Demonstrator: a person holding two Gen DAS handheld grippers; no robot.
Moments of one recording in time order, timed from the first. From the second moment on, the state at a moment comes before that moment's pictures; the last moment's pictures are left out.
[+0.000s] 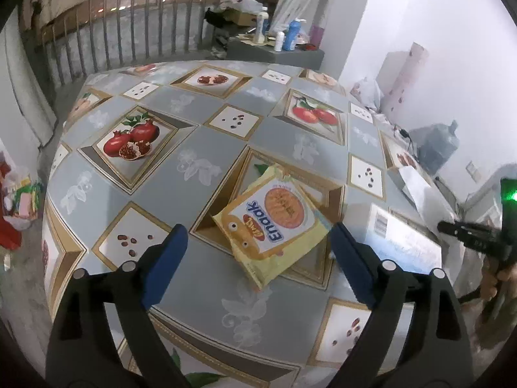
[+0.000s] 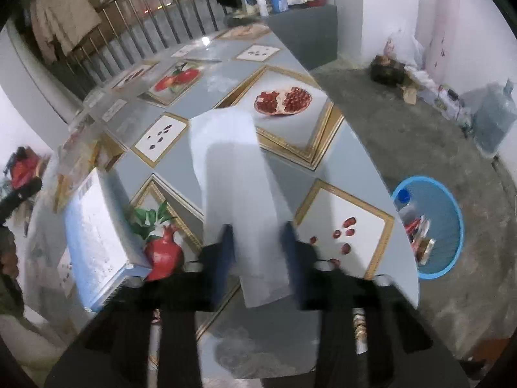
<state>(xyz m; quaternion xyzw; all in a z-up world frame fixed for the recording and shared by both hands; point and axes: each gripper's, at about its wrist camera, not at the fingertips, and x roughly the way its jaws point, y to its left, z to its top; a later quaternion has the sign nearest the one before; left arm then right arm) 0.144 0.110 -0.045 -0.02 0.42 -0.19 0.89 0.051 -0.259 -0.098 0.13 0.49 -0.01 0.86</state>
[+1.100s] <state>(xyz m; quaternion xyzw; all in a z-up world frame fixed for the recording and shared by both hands) 0.165 0.136 -0.044 -0.07 0.43 -0.08 0.90 0.024 -0.614 -0.313 0.48 0.45 -0.32 0.68</state>
